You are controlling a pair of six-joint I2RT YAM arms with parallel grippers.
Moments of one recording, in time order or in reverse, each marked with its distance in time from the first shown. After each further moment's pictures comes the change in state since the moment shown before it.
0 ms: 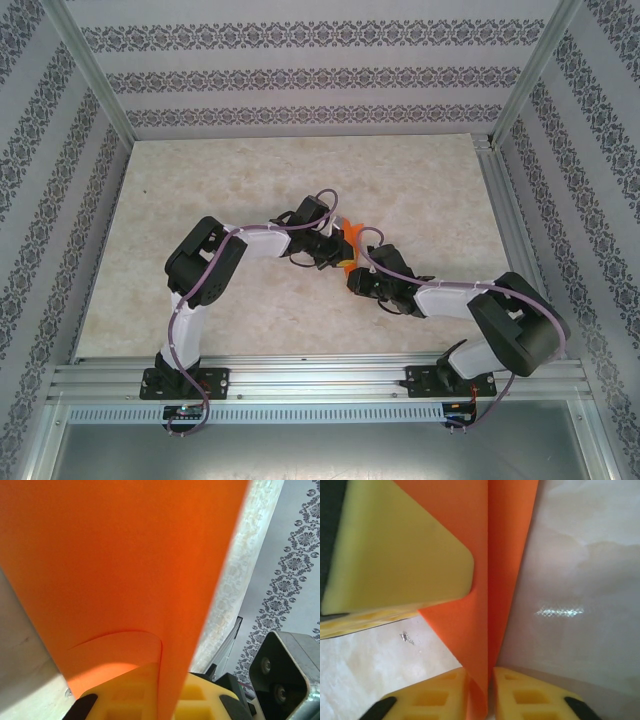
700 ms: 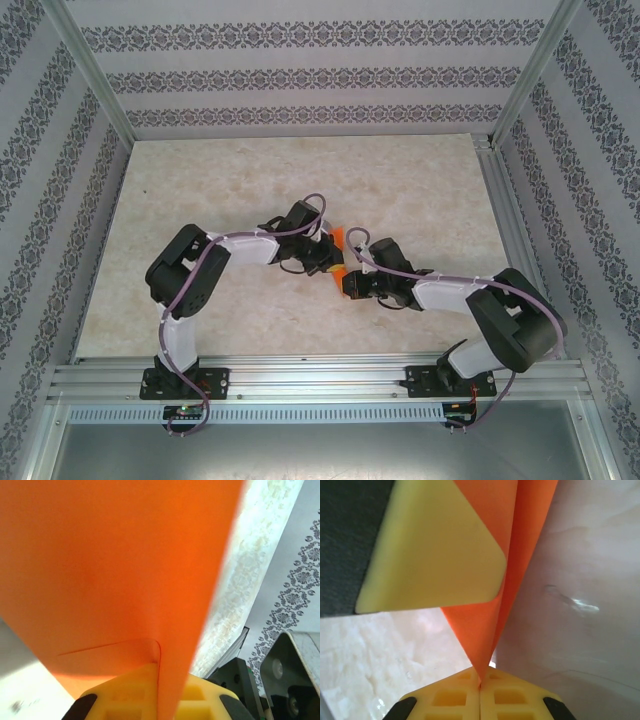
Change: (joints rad) left arm -0.001 -0.168 -0.154 -0.045 -0.112 -0.050; right arm -0.023 0.031 0.073 -0.082 -0.270 -0.249
